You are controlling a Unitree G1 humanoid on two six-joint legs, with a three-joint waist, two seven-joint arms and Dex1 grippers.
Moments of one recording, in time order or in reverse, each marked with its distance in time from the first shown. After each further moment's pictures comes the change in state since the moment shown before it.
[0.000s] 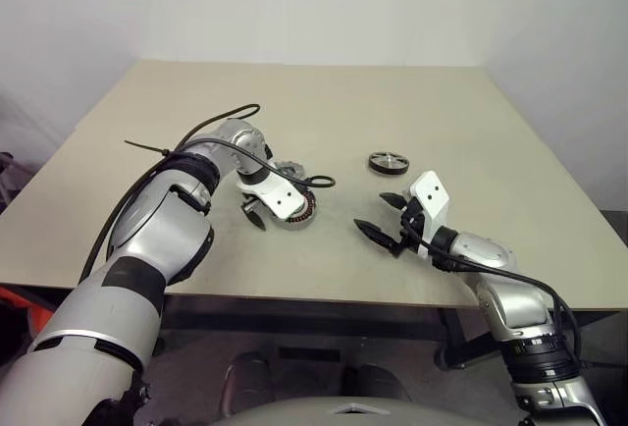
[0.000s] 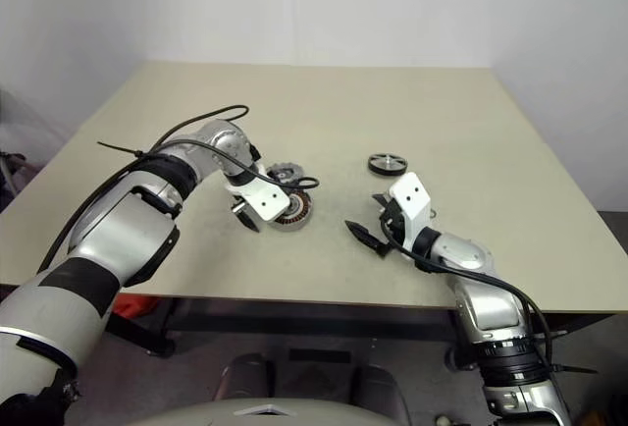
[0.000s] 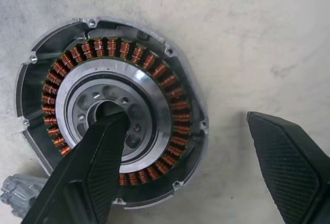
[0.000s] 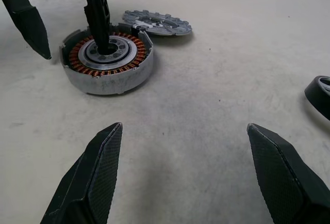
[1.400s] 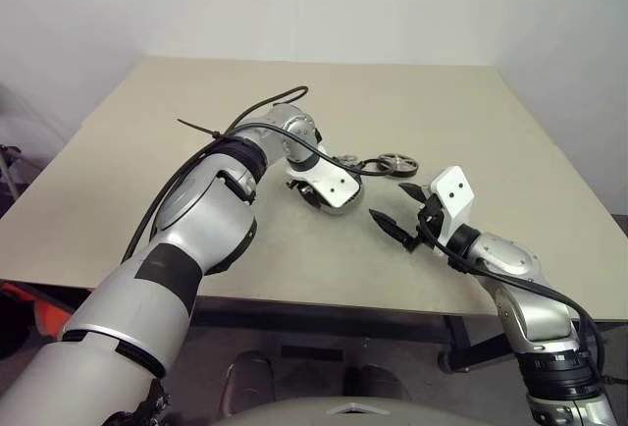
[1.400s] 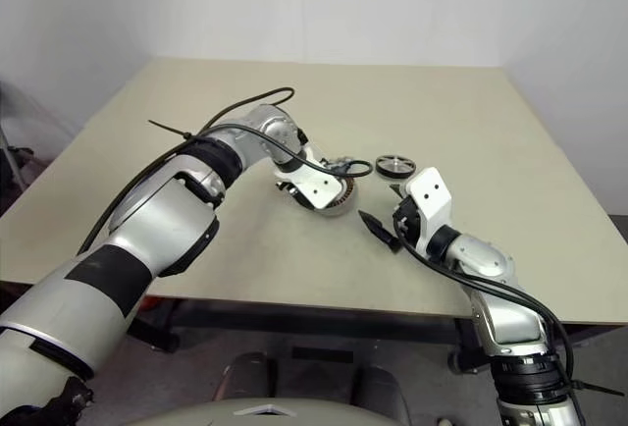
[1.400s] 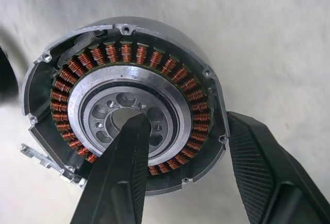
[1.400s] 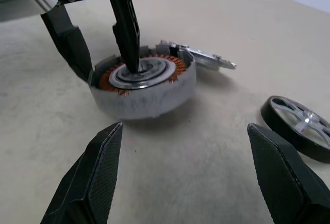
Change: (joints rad) left arm -0.142 -0.208 0.008 0.059 0.011 0.084 0.157; right arm 0.078 -0.032 -0.070 -0.153 0.002 0.023 -0.074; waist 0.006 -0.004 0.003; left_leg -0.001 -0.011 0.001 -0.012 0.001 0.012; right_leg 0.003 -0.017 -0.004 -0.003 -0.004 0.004
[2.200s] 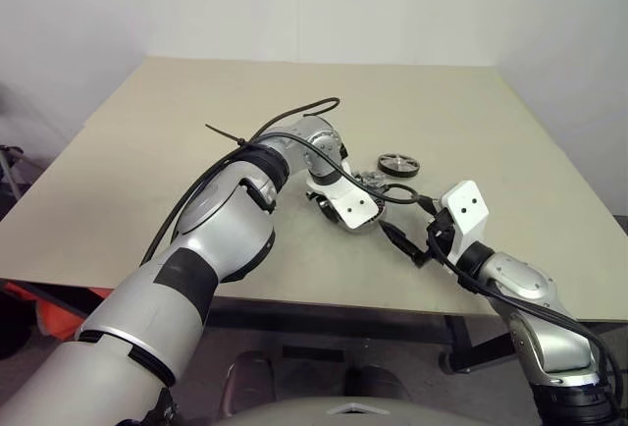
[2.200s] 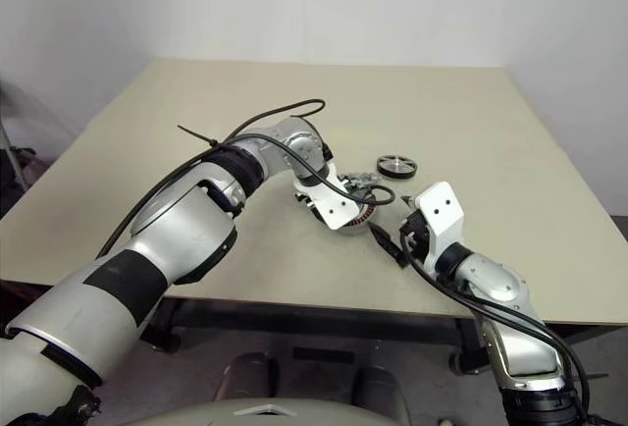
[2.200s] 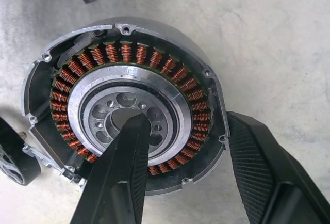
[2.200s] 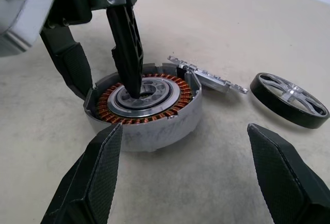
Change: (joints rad) left arm 0.002 -0.085 -0.026 0.002 0.043 -0.087 0.018; right arm 0.131 0.000 -0.039 -0.153 0.005 0.050 -0.067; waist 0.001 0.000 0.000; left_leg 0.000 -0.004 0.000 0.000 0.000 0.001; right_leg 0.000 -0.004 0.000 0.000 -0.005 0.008
